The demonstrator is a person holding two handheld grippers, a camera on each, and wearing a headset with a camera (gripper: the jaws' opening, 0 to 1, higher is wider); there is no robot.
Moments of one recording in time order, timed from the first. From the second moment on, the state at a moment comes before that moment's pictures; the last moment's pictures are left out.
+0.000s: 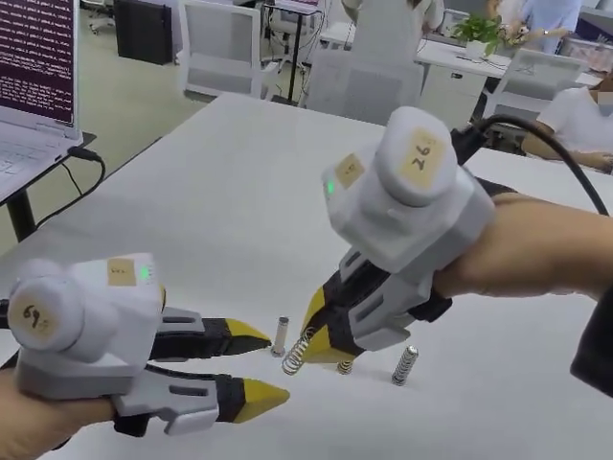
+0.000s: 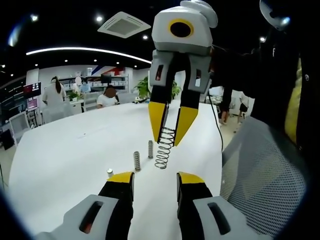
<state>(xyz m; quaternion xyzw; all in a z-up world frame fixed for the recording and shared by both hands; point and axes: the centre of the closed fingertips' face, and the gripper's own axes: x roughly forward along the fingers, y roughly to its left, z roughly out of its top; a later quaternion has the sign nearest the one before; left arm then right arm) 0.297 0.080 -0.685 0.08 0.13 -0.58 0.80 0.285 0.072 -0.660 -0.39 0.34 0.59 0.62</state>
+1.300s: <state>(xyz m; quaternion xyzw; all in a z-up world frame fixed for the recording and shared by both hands) 0.302 0.115 -0.702 0.06 0.14 -0.53 0.84 0.315 0.065 -0.652 -0.40 0.35 0.57 0.62</state>
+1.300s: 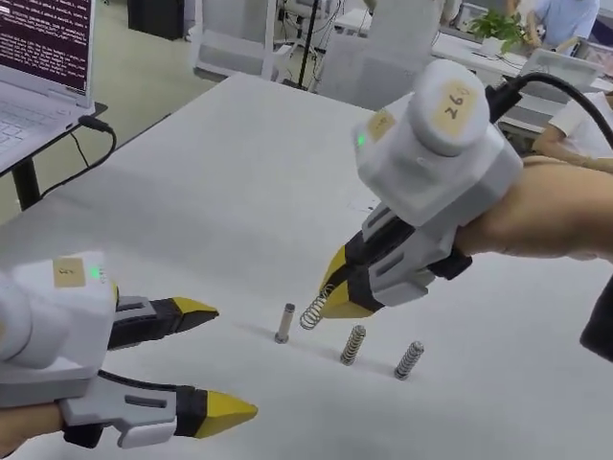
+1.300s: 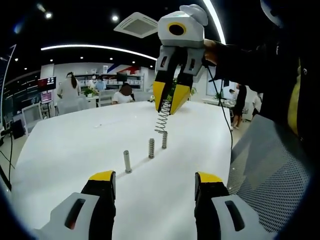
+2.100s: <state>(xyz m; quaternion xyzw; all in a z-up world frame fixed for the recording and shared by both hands) 0.301 0.118 -0.705 0.08 0.14 -0.53 0.83 0.359 0.076 -0.662 -0.41 0.37 0.57 0.61</state>
